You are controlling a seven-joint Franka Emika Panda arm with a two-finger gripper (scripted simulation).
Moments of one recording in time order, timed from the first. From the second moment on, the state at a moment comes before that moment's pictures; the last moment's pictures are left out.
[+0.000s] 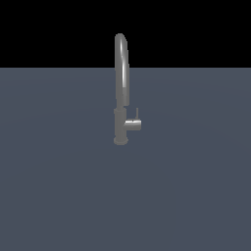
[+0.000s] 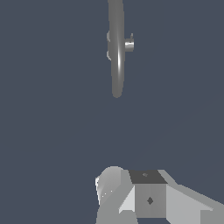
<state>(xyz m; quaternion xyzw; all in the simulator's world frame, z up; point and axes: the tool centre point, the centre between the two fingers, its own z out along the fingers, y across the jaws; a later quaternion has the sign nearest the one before) -0.252 -0.006 0.468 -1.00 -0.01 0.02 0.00</state>
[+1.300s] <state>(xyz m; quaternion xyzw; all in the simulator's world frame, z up) -0.180 -0.001 0.452 -0.99 0.07 0.11 0.08</state>
